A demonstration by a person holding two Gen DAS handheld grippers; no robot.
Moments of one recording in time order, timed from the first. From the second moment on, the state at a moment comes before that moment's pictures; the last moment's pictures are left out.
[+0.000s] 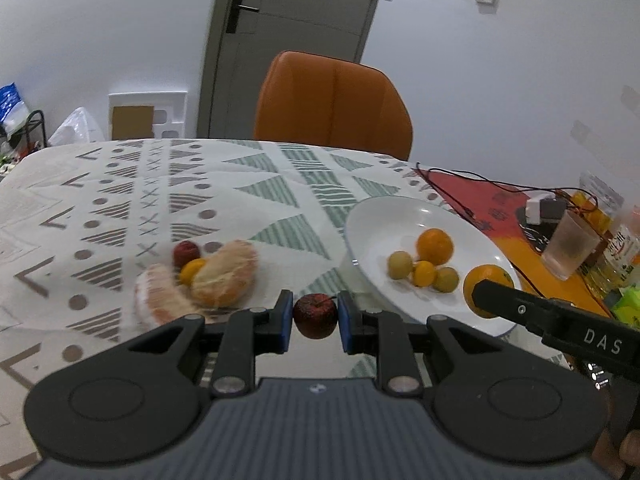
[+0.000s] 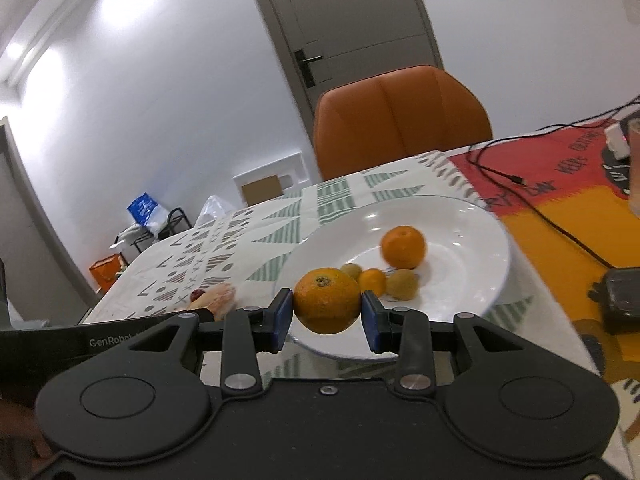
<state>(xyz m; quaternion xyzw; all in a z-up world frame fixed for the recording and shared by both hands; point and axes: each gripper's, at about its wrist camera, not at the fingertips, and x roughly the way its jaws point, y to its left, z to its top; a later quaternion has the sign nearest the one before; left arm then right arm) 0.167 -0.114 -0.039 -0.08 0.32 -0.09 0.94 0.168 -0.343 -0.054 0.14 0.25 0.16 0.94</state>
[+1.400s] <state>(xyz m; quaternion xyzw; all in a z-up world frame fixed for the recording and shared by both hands) 0.190 -0.185 -0.021 -0.05 0.30 -0.12 0.95 0.163 -0.391 -0.071 0.17 0.25 0.15 0.94</state>
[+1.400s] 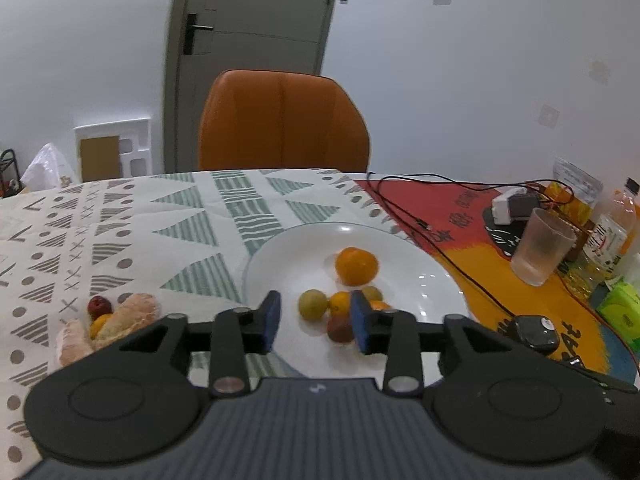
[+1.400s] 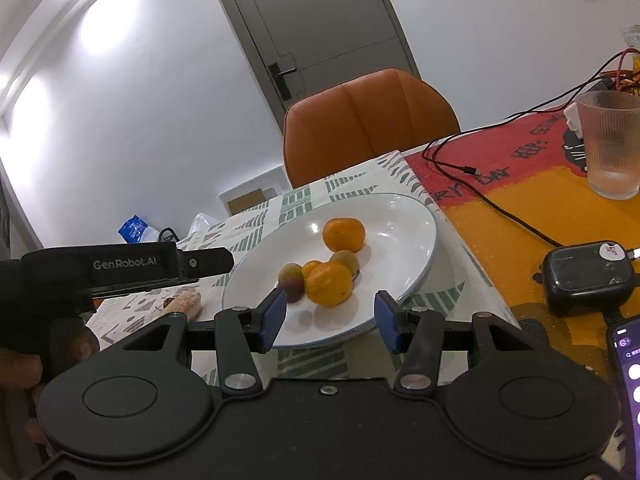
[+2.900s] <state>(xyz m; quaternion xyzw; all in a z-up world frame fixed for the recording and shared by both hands) 0.164 -0.048 -0.035 -0.08 0.31 0.03 0.95 0.168 -0.290 -0.060 0.11 0.26 0.23 0.93</state>
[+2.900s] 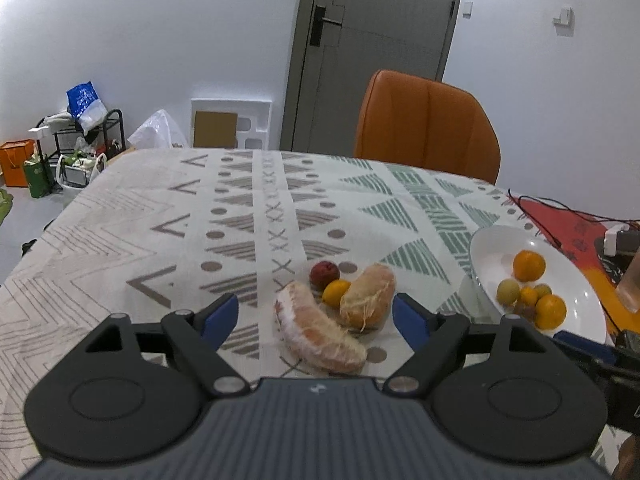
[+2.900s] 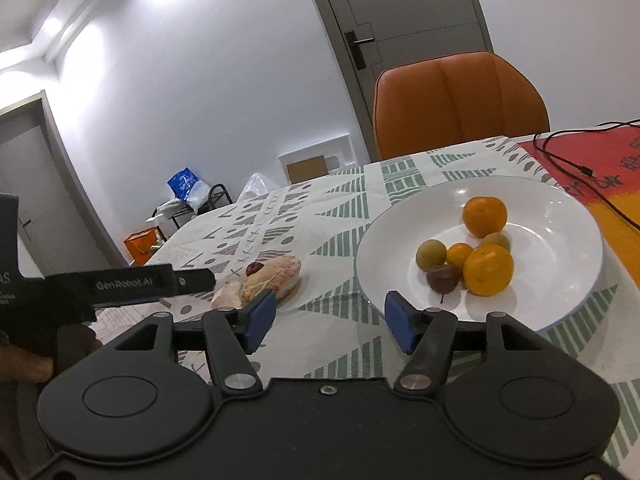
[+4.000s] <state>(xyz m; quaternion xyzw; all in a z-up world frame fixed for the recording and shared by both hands) 0.187 -0.060 -0.080 -0.02 0.36 0.06 0.93 0.177 -0.281 -0.059 0.10 0.27 0.24 0.93</state>
